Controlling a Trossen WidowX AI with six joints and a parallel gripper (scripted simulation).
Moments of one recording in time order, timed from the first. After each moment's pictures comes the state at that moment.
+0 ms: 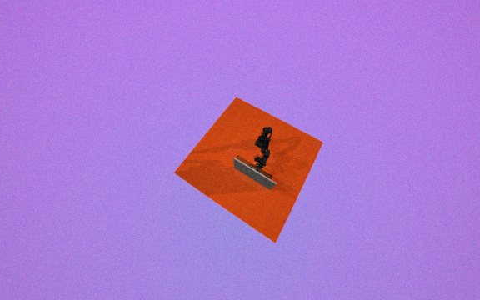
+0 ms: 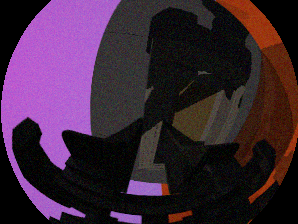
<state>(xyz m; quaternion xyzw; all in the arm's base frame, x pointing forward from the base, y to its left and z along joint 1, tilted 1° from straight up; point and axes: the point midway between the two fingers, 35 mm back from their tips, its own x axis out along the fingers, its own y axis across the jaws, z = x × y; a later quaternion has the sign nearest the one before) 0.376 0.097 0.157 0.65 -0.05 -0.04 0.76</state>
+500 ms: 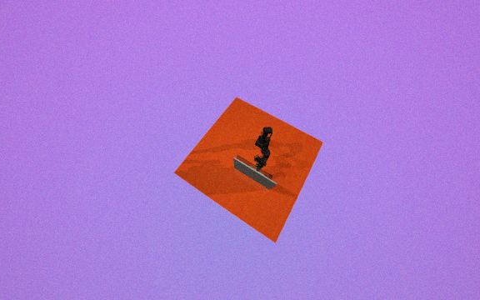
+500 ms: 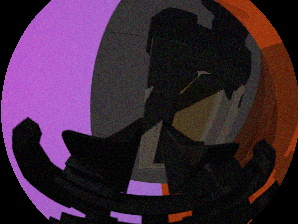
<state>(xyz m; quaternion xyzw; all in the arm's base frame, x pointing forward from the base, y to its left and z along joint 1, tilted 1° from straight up) 0.376 0.097 0.156 0.65 -0.05 -0.04 0.76</state>
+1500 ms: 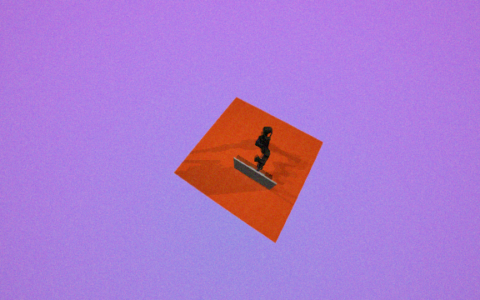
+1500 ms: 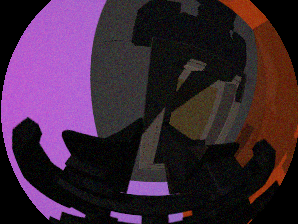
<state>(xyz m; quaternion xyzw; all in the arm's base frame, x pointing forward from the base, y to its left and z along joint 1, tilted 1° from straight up) 0.375 0.097 0.159 0.71 -0.06 -0.03 0.70</state>
